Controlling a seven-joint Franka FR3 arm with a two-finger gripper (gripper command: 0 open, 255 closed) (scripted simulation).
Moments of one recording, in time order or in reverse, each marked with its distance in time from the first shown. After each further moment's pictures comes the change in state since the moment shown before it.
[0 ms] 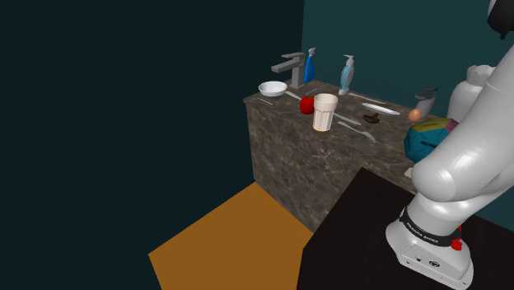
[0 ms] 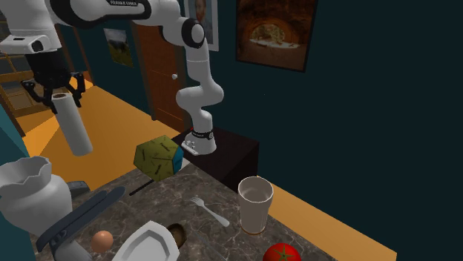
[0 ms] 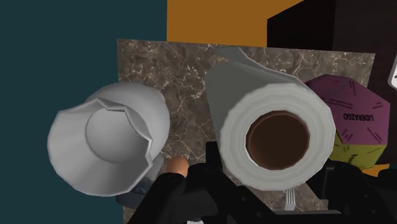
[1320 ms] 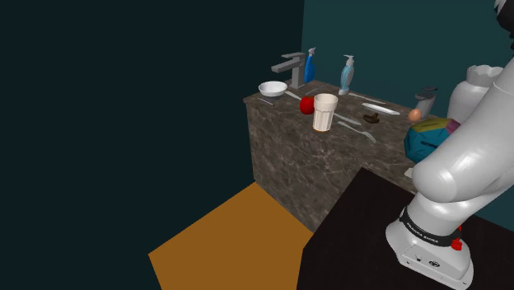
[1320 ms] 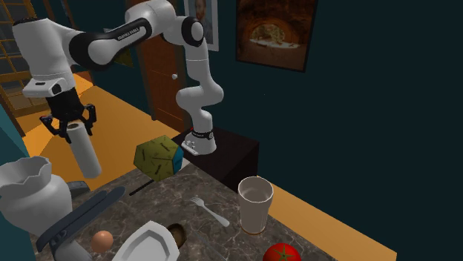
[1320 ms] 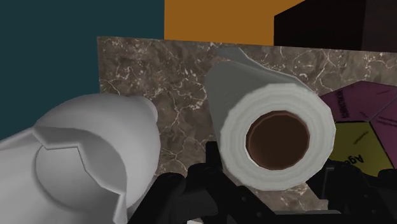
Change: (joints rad) arm 0.016 -0.051 0.010 -0.301 -0.048 0.277 0.035
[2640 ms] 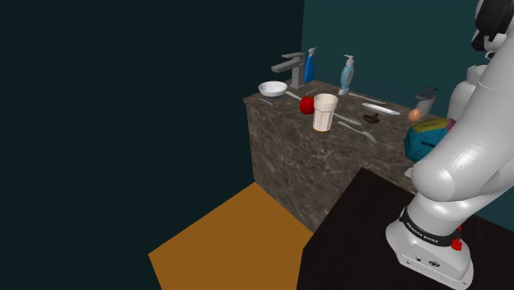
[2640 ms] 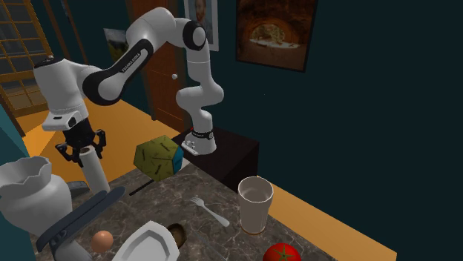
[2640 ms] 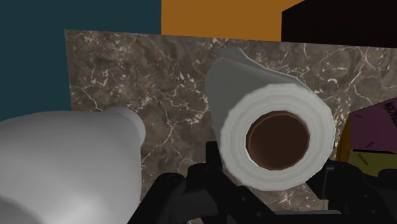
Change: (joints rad) arm -0.027 0.114 -0.002 -0.192 0.114 0.245 -0.077
